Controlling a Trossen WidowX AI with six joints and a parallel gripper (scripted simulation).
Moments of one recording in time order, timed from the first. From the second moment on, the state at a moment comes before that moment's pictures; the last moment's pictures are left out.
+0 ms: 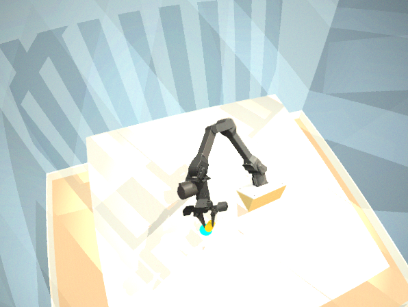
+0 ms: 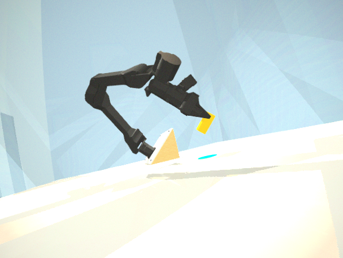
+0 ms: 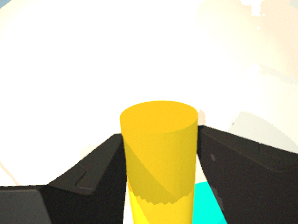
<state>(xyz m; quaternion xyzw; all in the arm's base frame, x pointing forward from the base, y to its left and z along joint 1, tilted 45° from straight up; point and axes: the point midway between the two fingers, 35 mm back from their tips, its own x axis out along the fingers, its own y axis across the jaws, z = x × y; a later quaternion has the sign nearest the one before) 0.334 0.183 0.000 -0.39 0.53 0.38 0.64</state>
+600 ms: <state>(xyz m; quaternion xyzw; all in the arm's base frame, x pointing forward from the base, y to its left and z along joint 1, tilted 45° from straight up) 0.334 0.181 0.004 -0.38 0.49 0.42 0.67</state>
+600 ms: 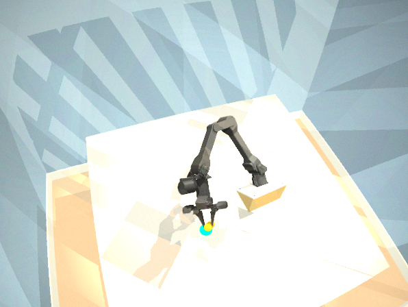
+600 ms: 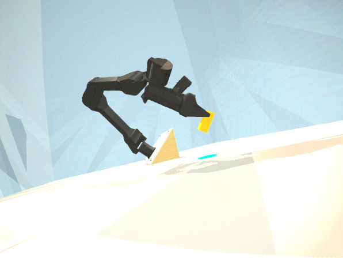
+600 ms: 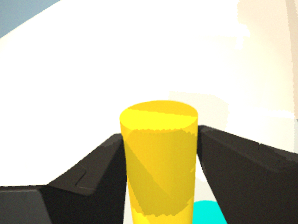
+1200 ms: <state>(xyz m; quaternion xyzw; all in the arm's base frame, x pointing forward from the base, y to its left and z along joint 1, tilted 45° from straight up) 0.333 0.179 0.010 -0.36 0.43 0.44 0.70</state>
